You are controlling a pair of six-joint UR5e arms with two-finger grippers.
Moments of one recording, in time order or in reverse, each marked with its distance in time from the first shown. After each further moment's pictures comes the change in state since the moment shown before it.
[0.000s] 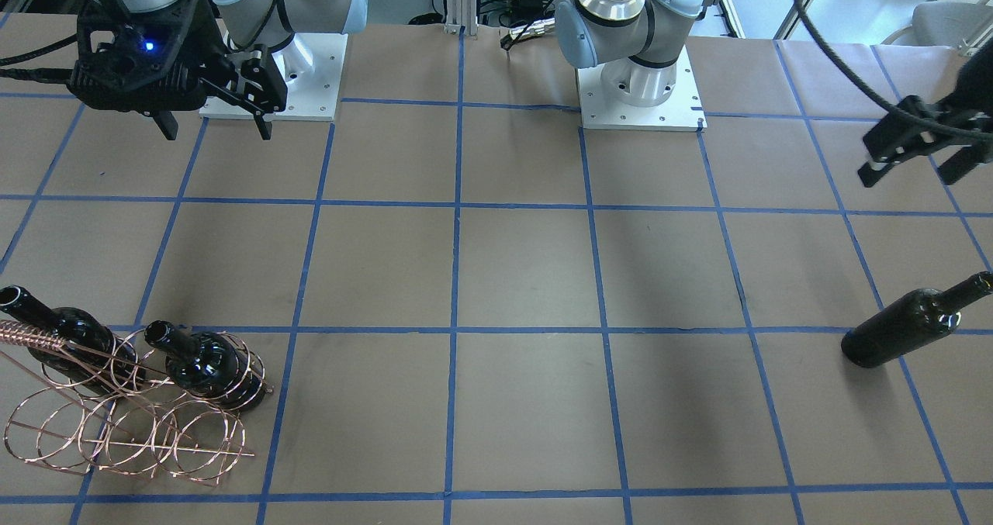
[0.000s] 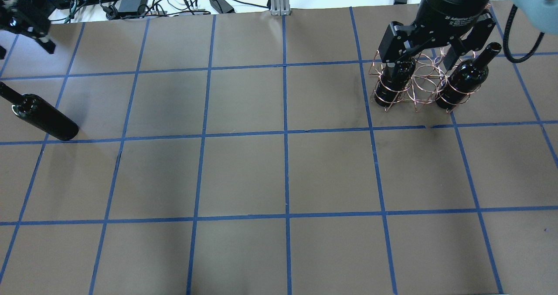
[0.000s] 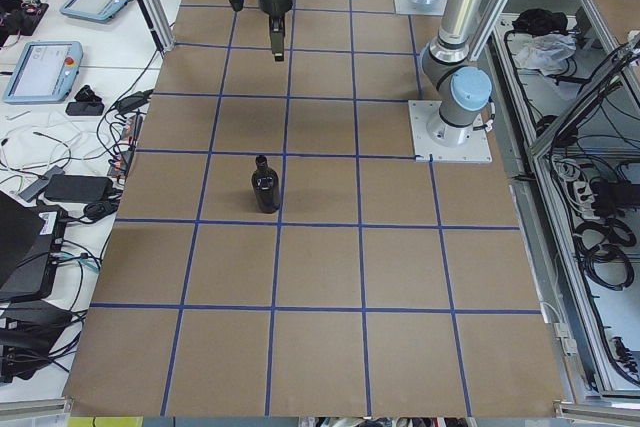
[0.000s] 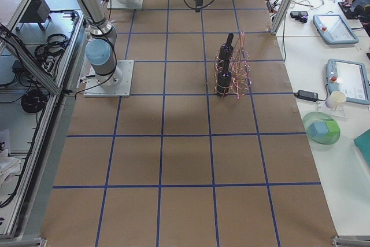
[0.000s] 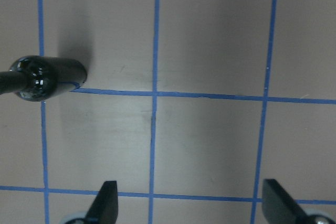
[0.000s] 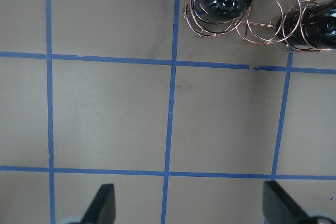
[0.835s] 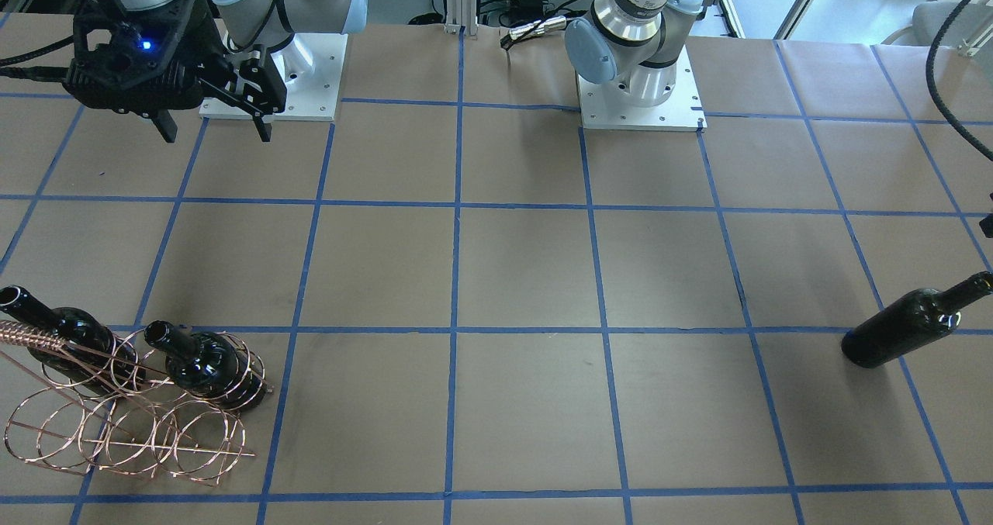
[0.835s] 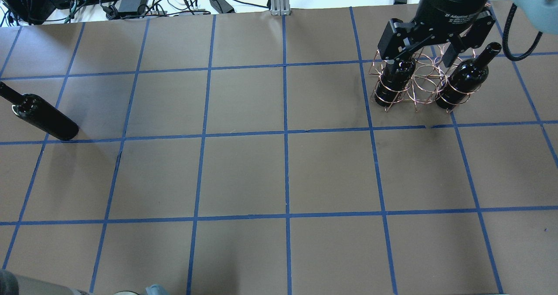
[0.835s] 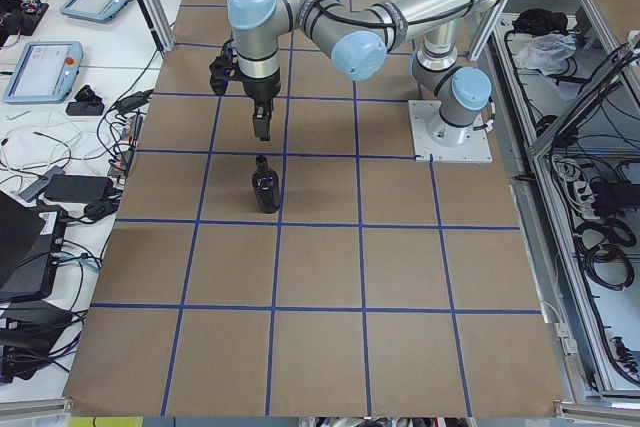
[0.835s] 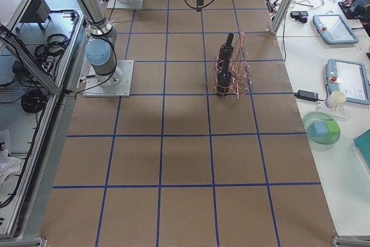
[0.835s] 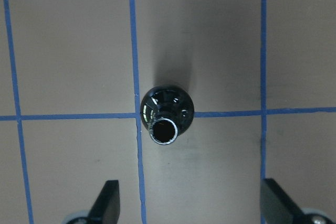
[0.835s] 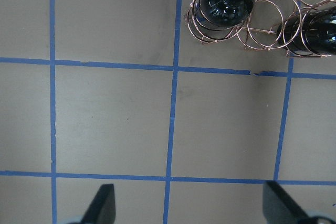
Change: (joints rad) left arm 0.221 -0.148 0.011 0.179 -0.008 0.304; right arm 0.000 0.000 0.000 -0.015 0.006 0.001
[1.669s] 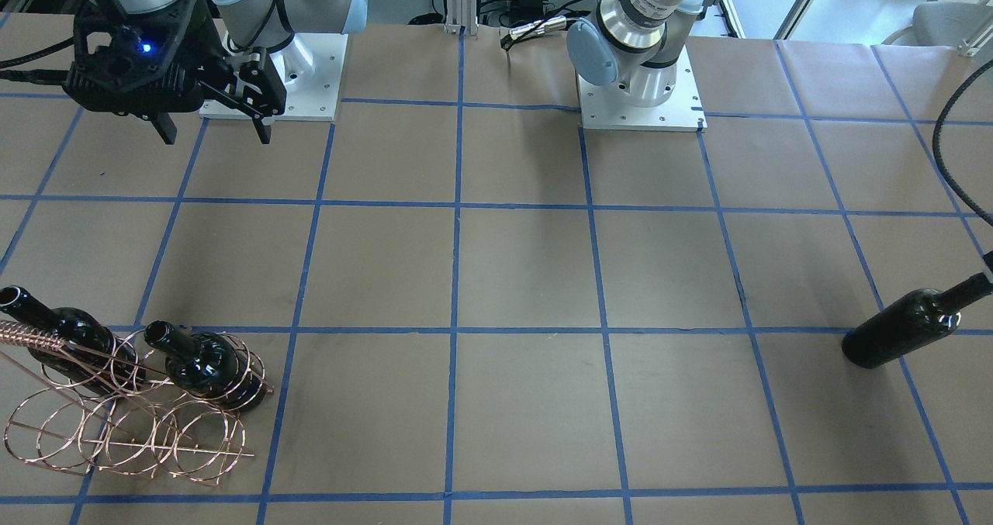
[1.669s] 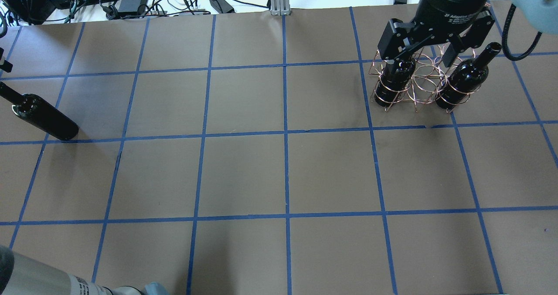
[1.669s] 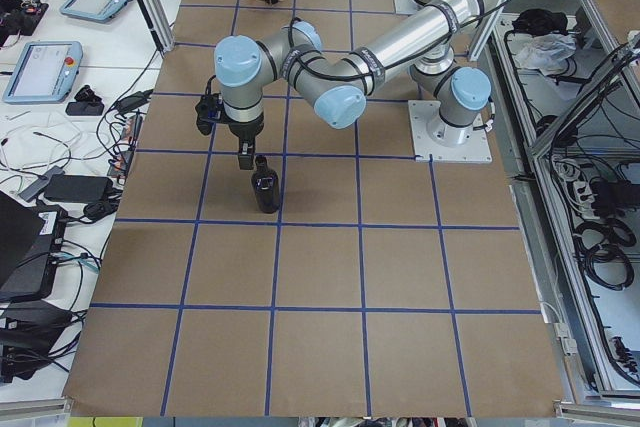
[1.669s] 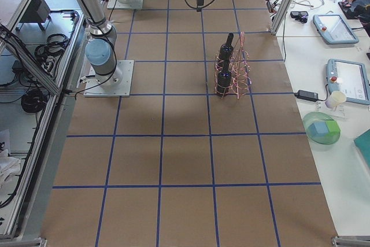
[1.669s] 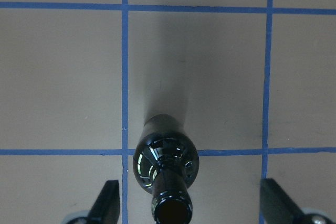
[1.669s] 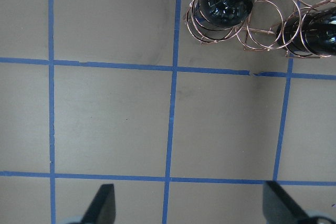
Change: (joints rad) left arm 0.002 -0.098 -0.016 0.089 -0.093 -0.039; right arm 0.000 0.003 0.000 -0.002 -0.003 -0.001
